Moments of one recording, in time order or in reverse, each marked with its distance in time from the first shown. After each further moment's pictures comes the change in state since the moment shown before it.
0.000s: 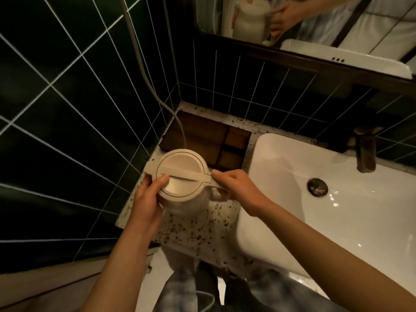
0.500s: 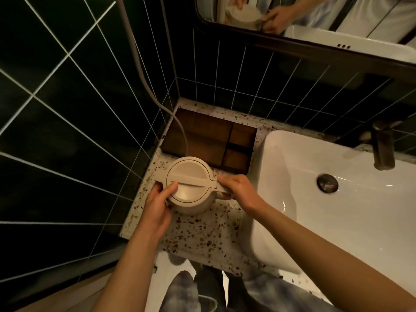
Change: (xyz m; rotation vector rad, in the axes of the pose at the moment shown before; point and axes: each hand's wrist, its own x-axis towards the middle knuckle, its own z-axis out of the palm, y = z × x) left_hand 0.058 -0.023 -0.019 -0.009 -0.044 -0.165; right_hand 0.049 0.038 0.019 0.149 0.102 0.108
